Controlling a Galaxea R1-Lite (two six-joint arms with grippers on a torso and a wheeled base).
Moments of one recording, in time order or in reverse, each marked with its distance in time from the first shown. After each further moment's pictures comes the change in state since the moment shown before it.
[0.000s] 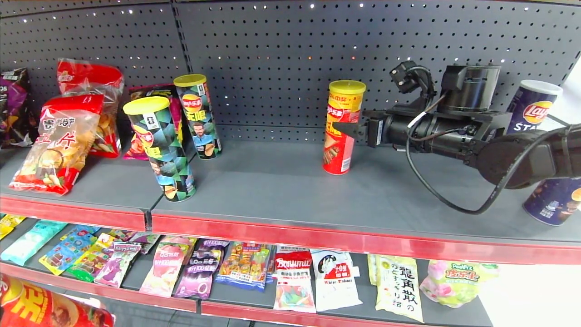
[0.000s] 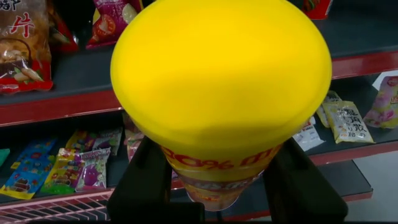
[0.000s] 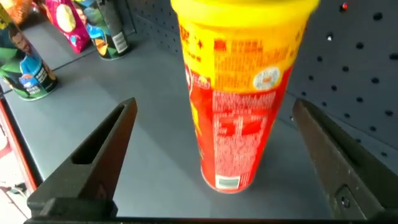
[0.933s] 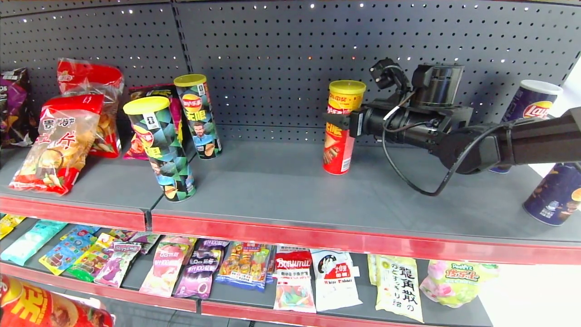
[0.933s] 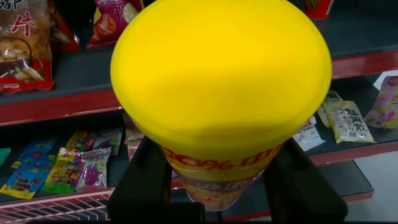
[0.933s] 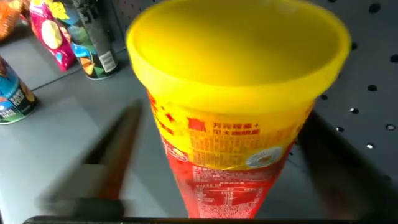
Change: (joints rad) left arm 0.000 -0.003 0.002 0.001 0.001 0.000; right arm 0.006 0.153 -0.201 0.002 -0.006 -0.008
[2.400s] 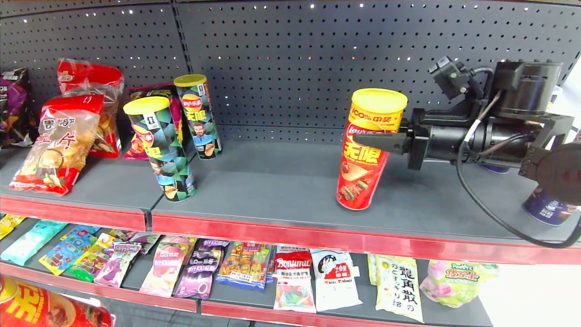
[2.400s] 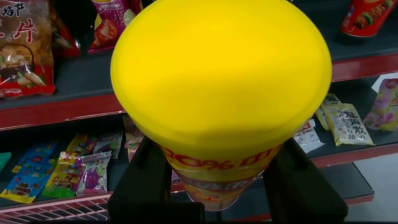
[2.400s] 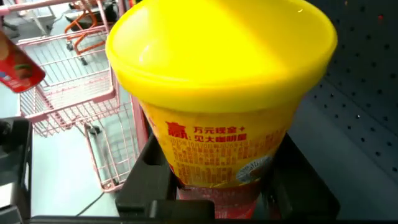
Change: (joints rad) left arm 0.000 -0.005 -0.011 -0.001 -0.006 0.000; right arm -0.060 -0.330 0.380 0.011 0.504 -0.110
